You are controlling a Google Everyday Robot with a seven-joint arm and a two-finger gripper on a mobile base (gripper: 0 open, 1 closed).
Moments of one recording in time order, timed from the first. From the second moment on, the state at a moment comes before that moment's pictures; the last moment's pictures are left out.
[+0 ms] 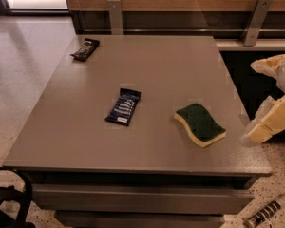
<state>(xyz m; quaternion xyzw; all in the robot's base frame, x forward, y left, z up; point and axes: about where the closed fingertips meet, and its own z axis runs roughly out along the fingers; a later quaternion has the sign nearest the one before) 0.429 -0.213 0.931 -0.54 0.78 0.09 0.29</state>
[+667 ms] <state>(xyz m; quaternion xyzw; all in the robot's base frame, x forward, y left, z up) 0.429 -0.195 0.881 -0.46 0.76 0.17 0.42</state>
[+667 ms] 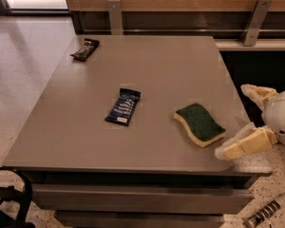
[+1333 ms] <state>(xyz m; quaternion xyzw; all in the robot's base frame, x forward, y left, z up) 0.438 -0.181 0.877 -0.42 0.74 0.20 0.48</state>
